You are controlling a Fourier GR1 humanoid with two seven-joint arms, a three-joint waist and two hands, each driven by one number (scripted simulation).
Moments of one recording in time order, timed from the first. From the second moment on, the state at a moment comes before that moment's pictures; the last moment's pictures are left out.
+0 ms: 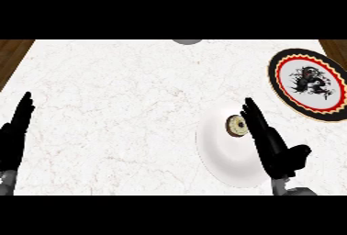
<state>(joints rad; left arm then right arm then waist) -0.05 0.63 -0.16 -1.36 0.19 0.37 -0.08 -0.03 -0.23 0.29 -1.59 -0.21 -0.17 0.02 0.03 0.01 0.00</state>
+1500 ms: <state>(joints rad) -0.28 0.52 -0.33 -1.55 0.24 0.08 -0.11 -1.03 -0.39 0.74 -0.82 0.06 1.04 0.22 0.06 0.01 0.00</state>
